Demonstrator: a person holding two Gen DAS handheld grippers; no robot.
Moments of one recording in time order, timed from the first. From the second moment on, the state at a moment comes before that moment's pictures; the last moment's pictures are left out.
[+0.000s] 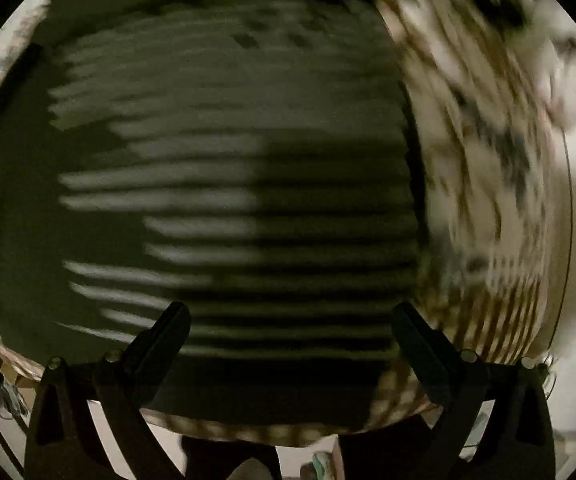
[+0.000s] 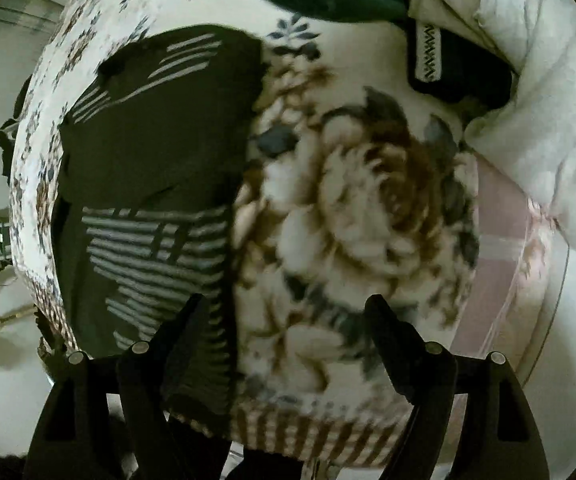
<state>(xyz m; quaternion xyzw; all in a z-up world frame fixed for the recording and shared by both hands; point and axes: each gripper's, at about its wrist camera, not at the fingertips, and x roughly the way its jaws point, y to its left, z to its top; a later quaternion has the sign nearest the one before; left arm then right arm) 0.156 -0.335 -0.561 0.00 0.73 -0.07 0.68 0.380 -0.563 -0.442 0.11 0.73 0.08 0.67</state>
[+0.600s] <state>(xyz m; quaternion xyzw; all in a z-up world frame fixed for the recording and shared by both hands) 0.149 -0.387 -0.564 0.05 0.67 -0.05 0.74 0.568 -0.501 -0.557 0.22 0.72 0.15 0.64</state>
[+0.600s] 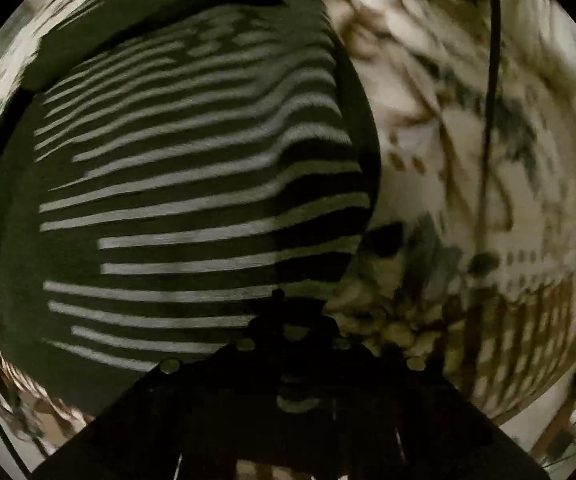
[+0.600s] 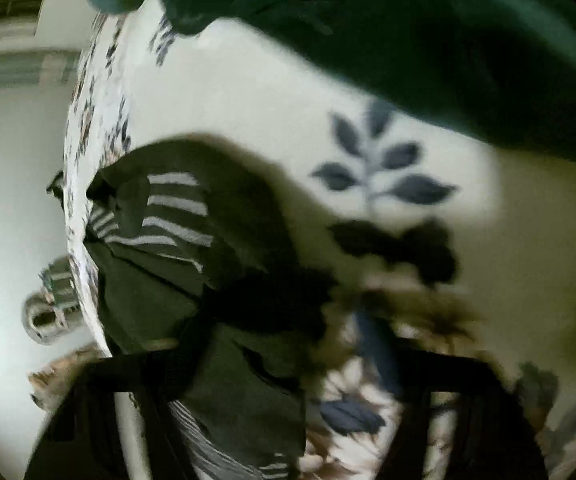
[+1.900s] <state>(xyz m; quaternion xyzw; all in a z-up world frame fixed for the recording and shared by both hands) 0.104 0.075 -0.540 -0.42 0.59 0.05 0.69 0.652 0.069 -0.519 -0.09 0.71 0.14 0.68</state>
